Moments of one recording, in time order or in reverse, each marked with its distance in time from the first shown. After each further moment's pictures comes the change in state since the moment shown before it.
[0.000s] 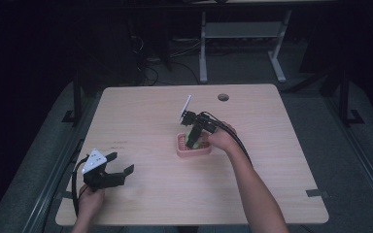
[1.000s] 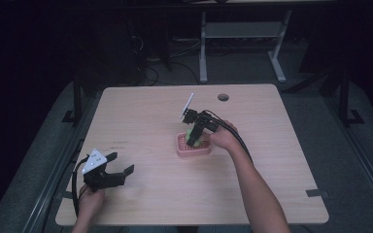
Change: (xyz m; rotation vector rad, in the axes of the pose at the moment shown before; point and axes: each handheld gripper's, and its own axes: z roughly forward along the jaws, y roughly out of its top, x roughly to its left) left arm -0.001 0.000 0.001 -0.001 0.000 0.000; right arm -0.003 -0.003 -0.008 -0.027 0.007 0.004
